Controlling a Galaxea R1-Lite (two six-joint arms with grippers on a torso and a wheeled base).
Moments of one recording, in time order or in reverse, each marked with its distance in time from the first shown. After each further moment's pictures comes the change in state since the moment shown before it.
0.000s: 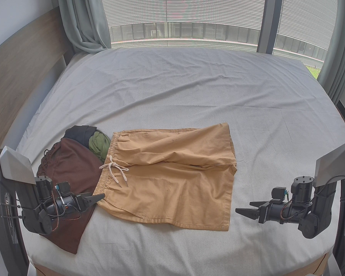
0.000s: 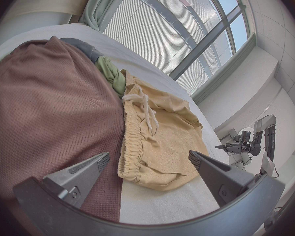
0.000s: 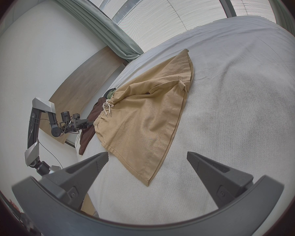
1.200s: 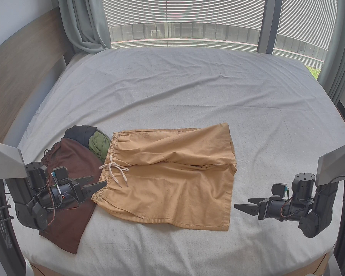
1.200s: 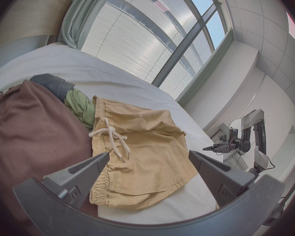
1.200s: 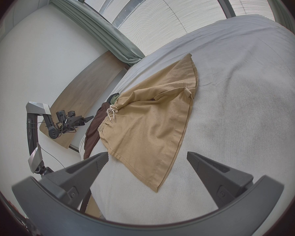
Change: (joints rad) left arm -0.061 -0.192 0.031 -0.008 -0.038 0.006; right arm 0.019 -0.047 -0.003 0.000 0.001 0.059
